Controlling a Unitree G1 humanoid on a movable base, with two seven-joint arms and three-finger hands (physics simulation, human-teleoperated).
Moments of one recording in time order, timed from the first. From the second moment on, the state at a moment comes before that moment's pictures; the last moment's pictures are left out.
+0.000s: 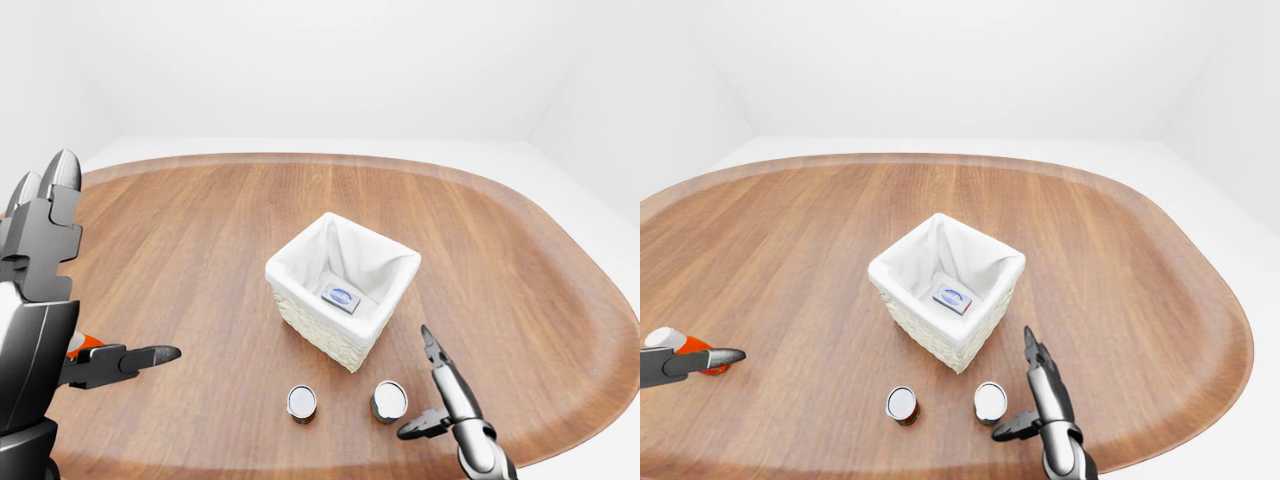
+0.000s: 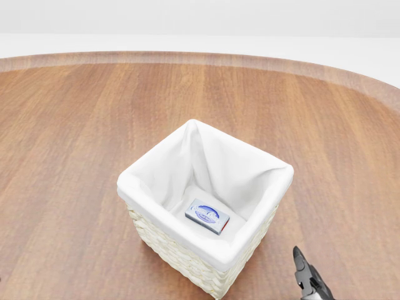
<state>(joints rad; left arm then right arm) -0.03 0.03 0.67 -1.05 0.62 0.03 -0.70 0.35 -0.07 -0.06 0.08 -0.60 -0.09 0.04</state>
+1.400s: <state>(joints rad) -0.04 0.03 0.67 -1.05 0.61 0.03 -0.70 0.26 -0.09 0.12 0.26 -0.67 -0.09 -0.06</state>
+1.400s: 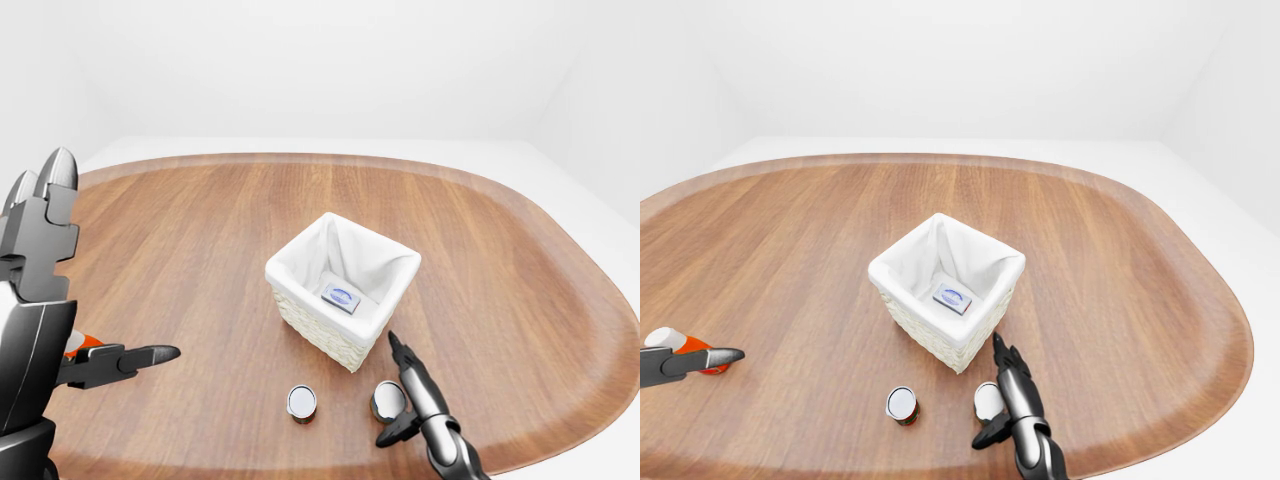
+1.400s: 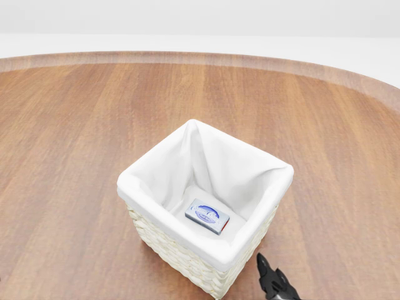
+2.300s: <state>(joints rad) -0.03 0.03 0.66 -1.05 0.62 0.04 -0.70 0.27 -0.10 0.07 0.26 -0.65 -0.09 -0.03</state>
